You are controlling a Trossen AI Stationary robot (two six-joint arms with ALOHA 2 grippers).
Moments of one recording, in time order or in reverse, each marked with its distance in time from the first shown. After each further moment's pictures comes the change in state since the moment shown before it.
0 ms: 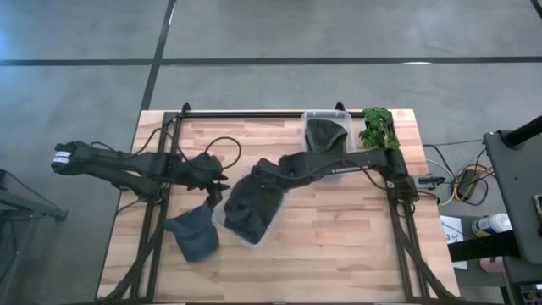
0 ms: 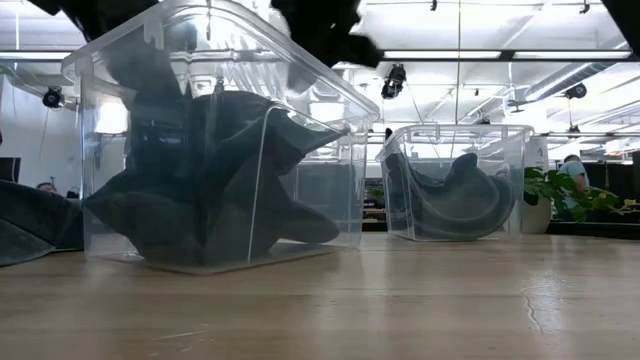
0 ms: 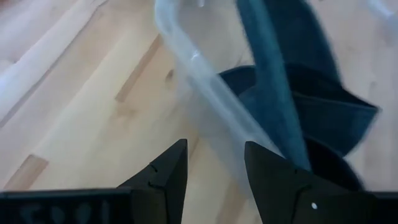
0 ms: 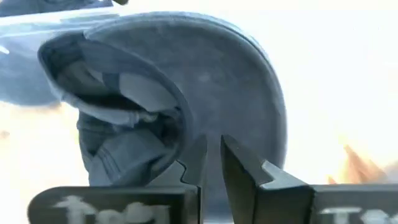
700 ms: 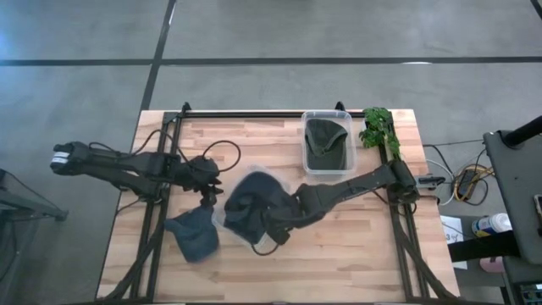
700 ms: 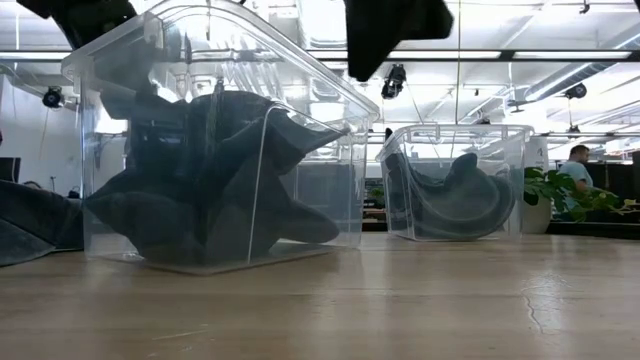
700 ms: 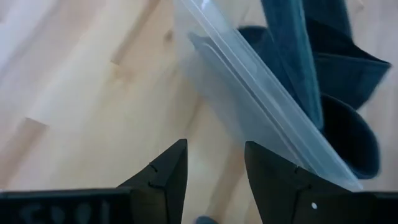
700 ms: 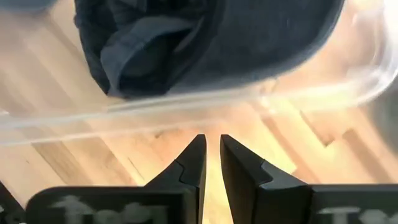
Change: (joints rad) left arm -0.001 -0.029 -0.013 -0.115 0.064 -0.010; right arm 0.211 -0.012 -0.042 -0.196 0.027 0.290
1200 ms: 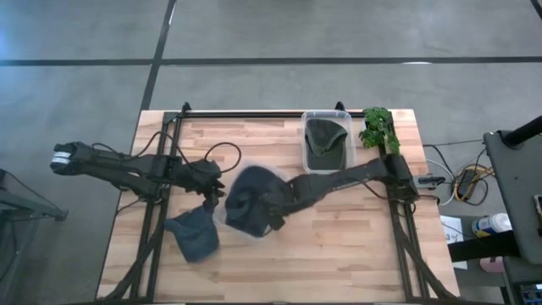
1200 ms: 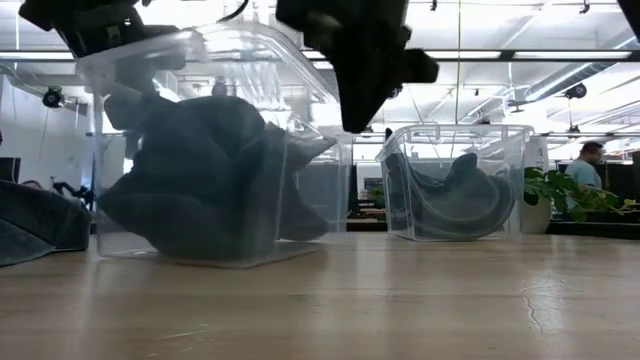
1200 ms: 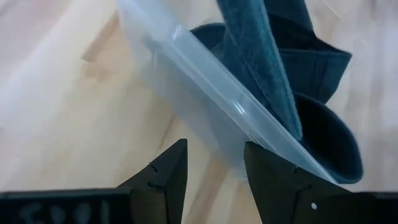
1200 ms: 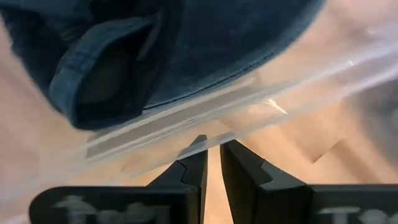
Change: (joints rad) left arm 0.000 0.011 -0.061 0.129 0.058 -0.038; right arm -0.110 0.002 -0.133 0.100 -0.003 -0.002
